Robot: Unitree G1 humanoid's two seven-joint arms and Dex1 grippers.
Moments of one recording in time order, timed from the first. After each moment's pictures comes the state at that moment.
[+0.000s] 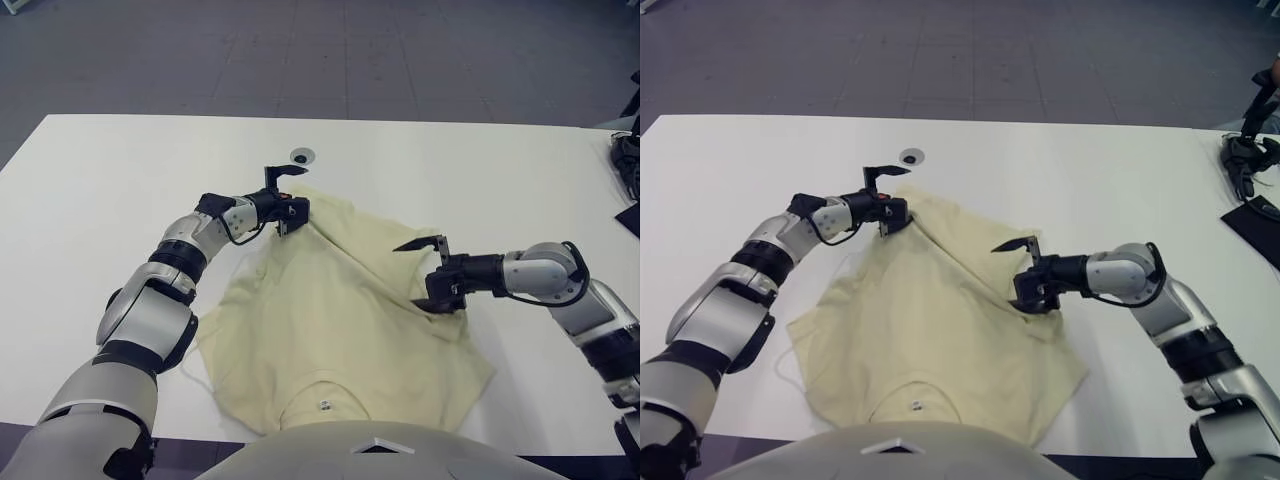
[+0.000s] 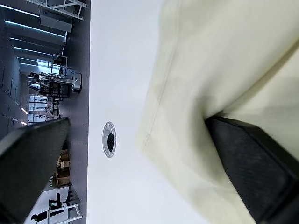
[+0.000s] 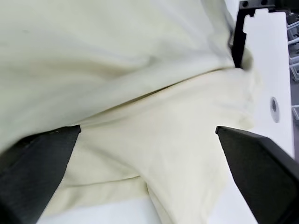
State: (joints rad) left arm -0.81 0.46 -0.54 0.97 0.57 -0.60 -0.37; right arm -0.19 -0.91 0.37 -0.03 -0.07 -0.41 1.04
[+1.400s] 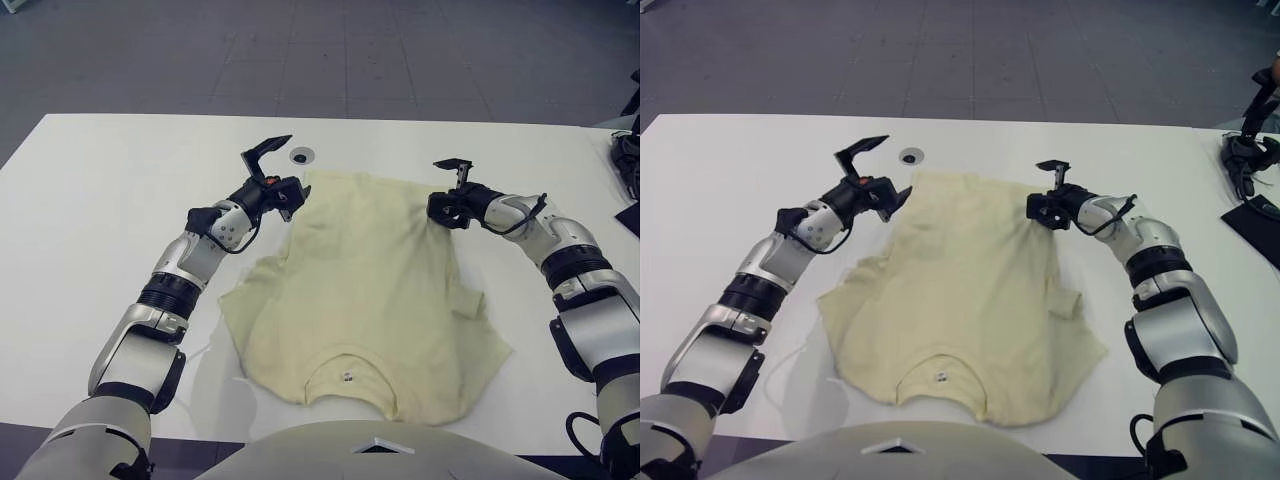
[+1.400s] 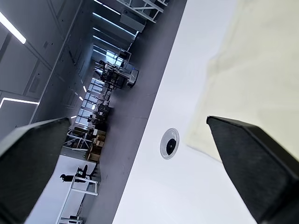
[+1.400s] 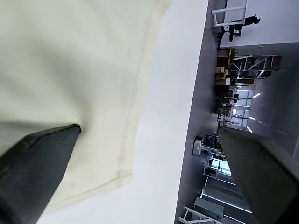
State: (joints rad) left arm -0.59 0.45 -0.32 0.51 0.49 -0.39 -0.21; right arm -0.82 -0.63 0.49 1.07 -0.68 -0.53 0.22
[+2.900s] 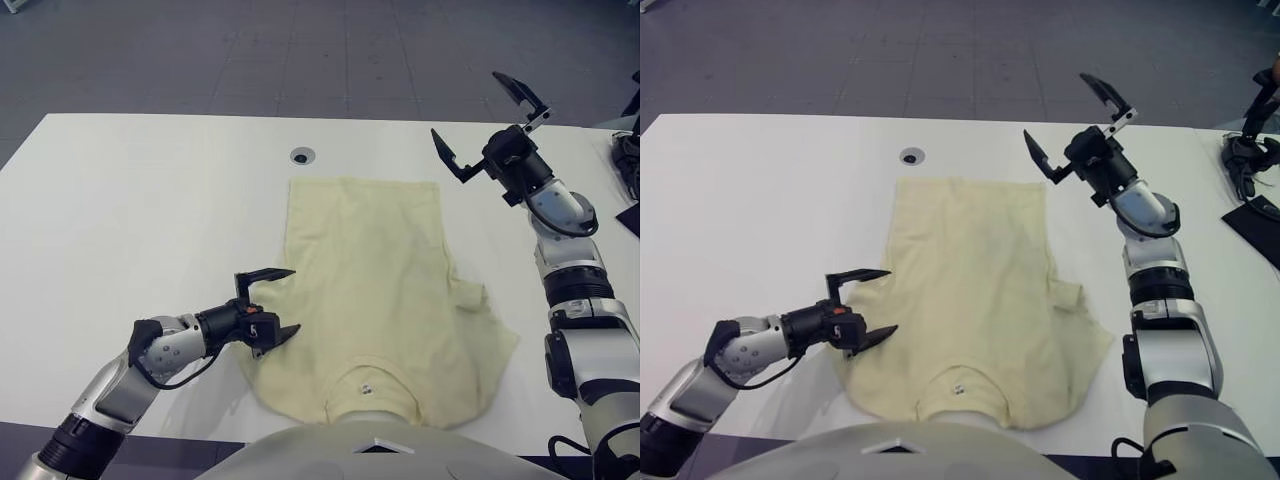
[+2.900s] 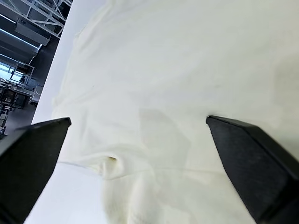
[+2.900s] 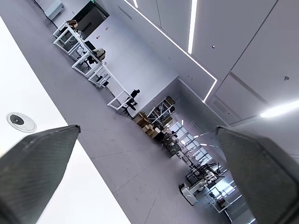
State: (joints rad) left arm 0.22 0.78 -0.25 -0.32 0.27 -0.33 -0.66; right arm -0.63 -0.59 0.04 0.77 -0.04 -0.82 0.39
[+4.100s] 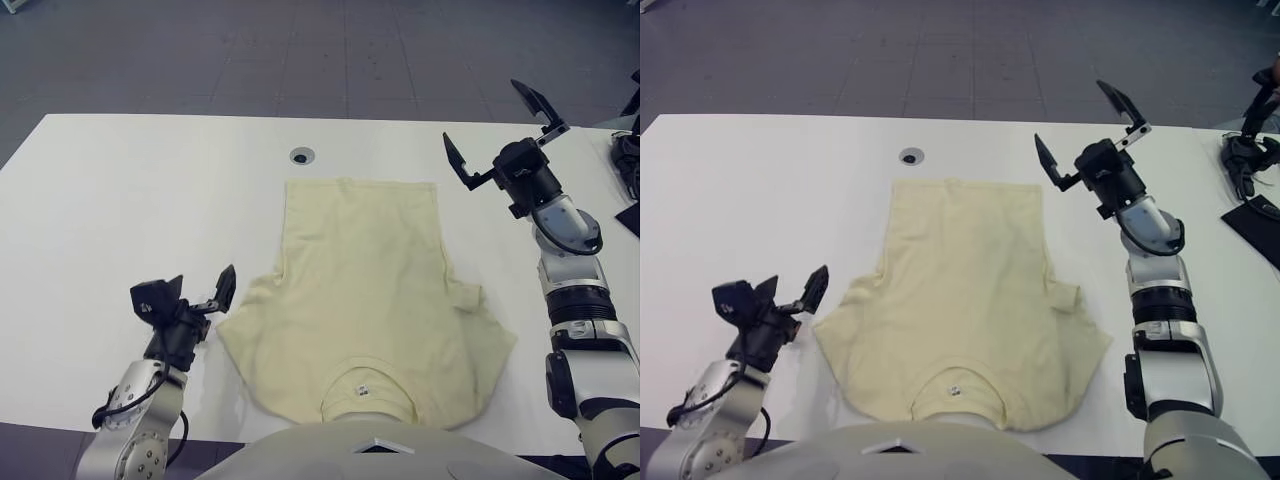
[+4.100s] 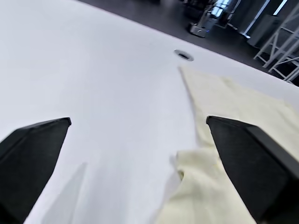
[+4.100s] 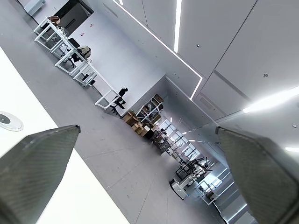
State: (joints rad) left arm 0.62 0.17 0.19 -0.70 -0.63 0.45 -0.04; right arm -0.51 -0.58 -0.03 0.63 -0.06 -0.79 0.34
